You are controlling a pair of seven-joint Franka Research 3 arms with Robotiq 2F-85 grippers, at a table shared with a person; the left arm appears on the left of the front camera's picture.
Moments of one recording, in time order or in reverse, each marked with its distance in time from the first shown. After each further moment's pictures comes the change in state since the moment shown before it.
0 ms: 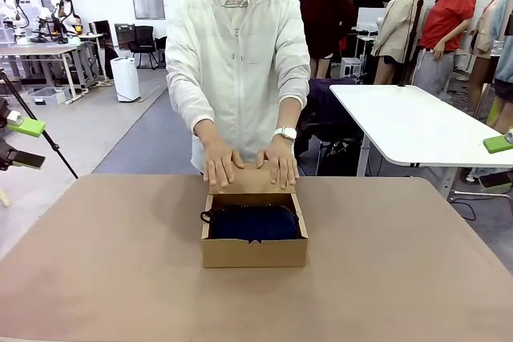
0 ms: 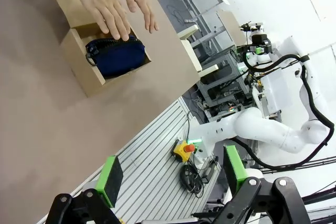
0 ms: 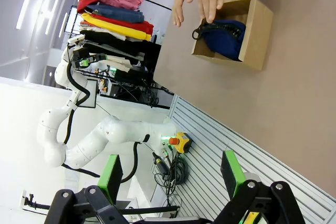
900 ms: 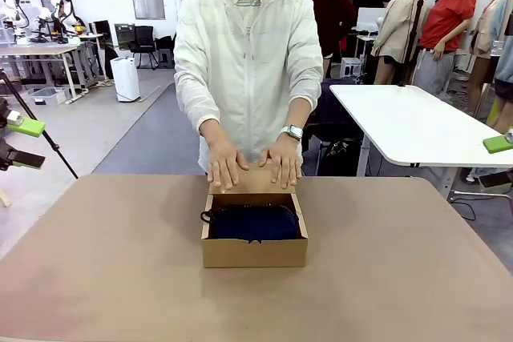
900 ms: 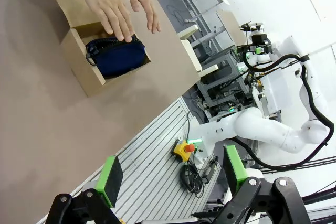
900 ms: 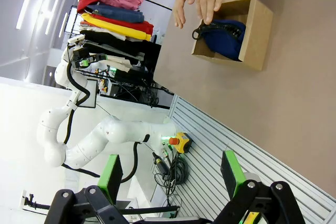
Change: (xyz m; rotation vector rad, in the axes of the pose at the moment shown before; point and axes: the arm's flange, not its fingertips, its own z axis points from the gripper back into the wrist) left arm 0.000 0.000 0.000 0.000 0.000 0.000; right arm 0.000 0.000 0.000 0.000 0.000 0.000
